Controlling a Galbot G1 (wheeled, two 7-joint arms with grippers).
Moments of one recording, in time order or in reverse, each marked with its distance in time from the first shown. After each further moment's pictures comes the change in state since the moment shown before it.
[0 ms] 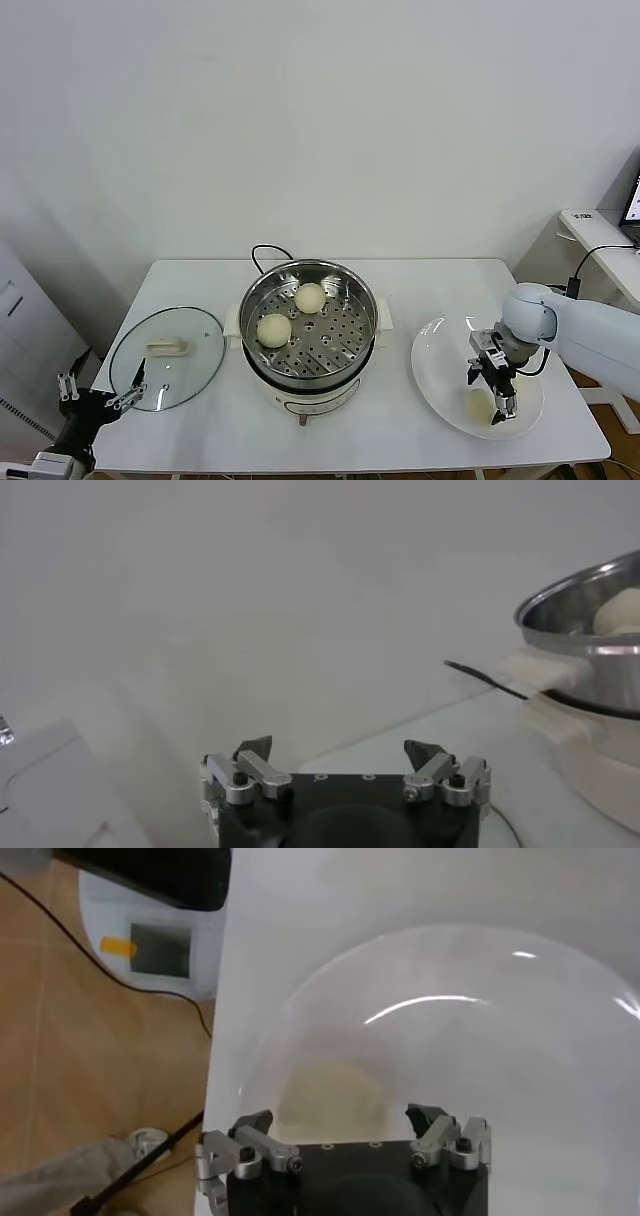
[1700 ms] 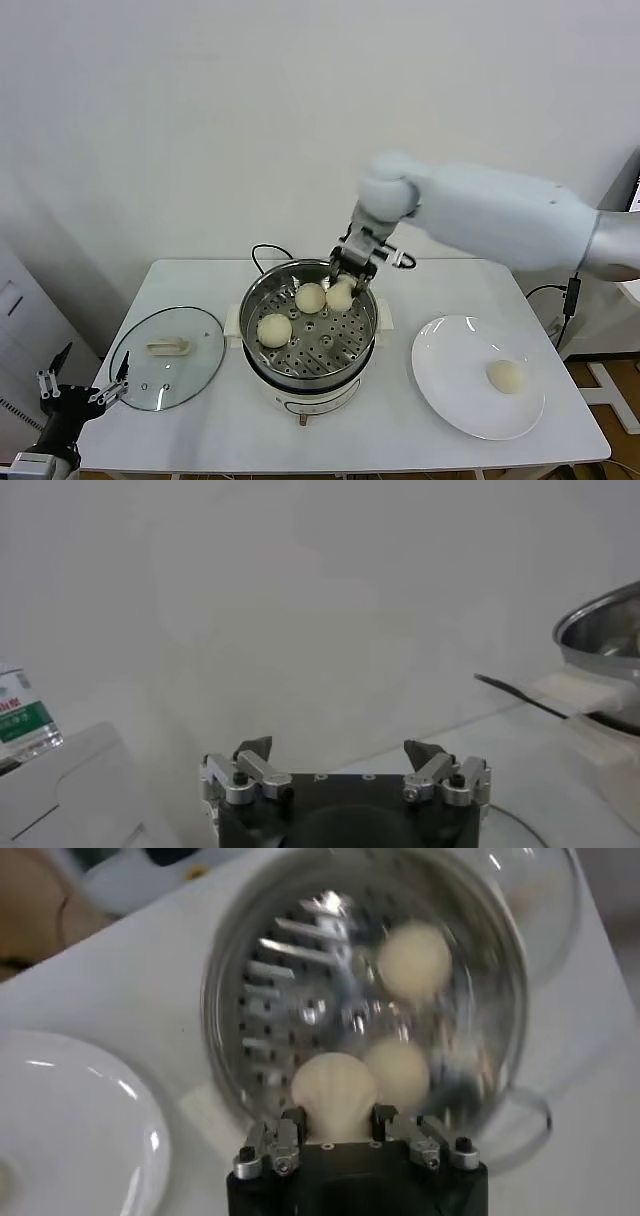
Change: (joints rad) left arm -0.005 -0.031 -0.051 -0.035 -0.024 0.010 -0.001; right arm 0.440 0.555 -0.033 0.071 -0.030 0.501 -0.064
